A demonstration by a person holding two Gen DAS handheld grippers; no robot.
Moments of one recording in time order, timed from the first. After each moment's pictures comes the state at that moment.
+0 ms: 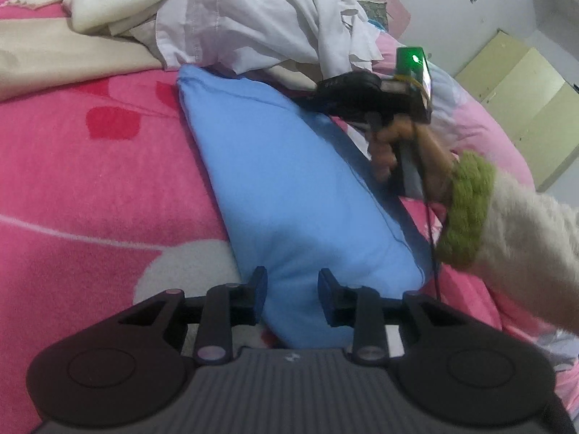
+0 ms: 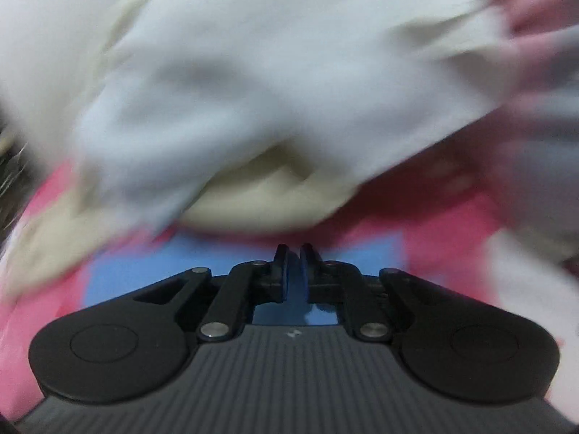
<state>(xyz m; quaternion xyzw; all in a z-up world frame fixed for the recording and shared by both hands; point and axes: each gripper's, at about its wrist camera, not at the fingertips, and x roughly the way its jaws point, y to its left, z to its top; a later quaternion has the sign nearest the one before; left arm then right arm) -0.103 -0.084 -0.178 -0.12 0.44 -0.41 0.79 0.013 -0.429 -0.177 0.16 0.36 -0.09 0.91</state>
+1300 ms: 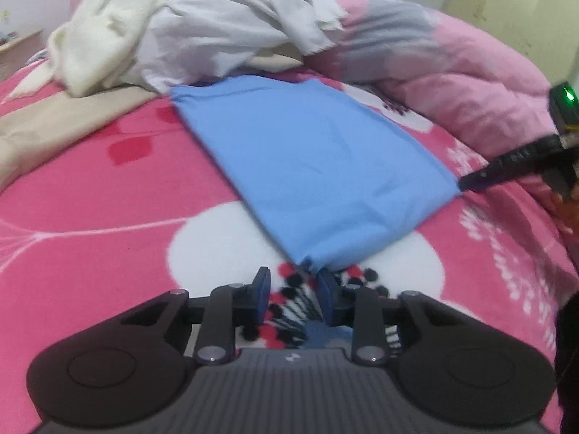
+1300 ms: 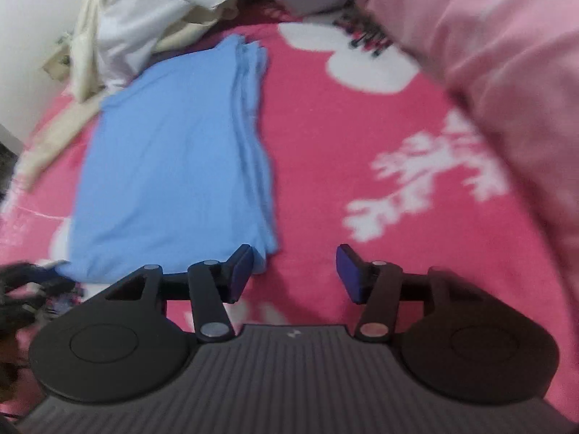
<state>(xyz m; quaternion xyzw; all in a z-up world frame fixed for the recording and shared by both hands) -0.171 -0.082 -0.150 0.08 0.39 -0.38 0.83 -0.239 -0.420 -0.143 0.20 0.47 -0.11 0.85</state>
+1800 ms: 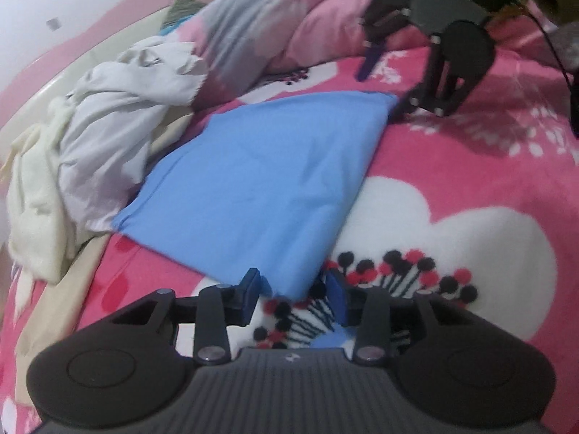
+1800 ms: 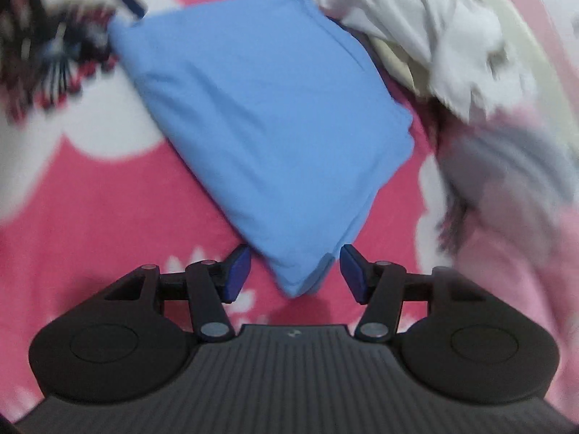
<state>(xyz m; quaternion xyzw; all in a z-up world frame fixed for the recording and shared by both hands) -0.206 -0.133 -0.156 0.36 0.23 -0.46 0.78 -0.234 -0.287 -0.157 -0.38 0.44 0.06 0.81</state>
